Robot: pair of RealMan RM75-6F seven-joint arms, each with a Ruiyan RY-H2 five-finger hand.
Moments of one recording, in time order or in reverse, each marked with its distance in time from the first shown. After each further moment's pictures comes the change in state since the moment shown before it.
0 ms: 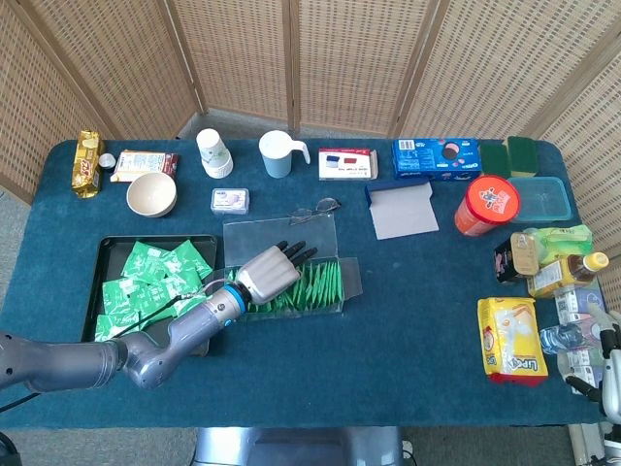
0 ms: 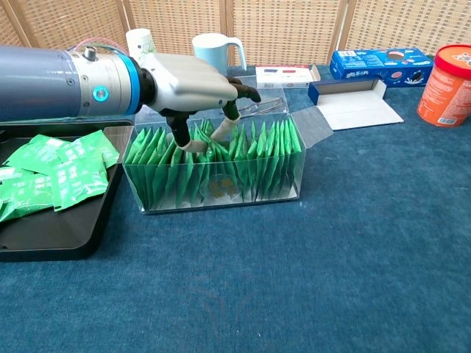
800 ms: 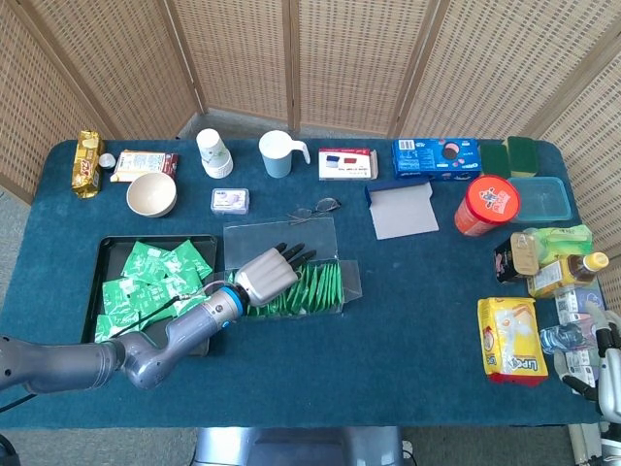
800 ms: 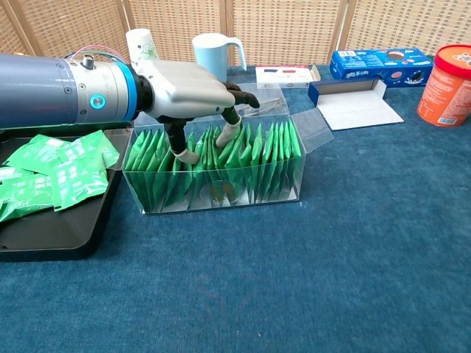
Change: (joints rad) left arm 0.018 -0.012 0.003 0.024 0.037 -0.027 -0.005; right arm 0.007 -0.001 -0.005 -0.004 0.002 -0.012 -0.016
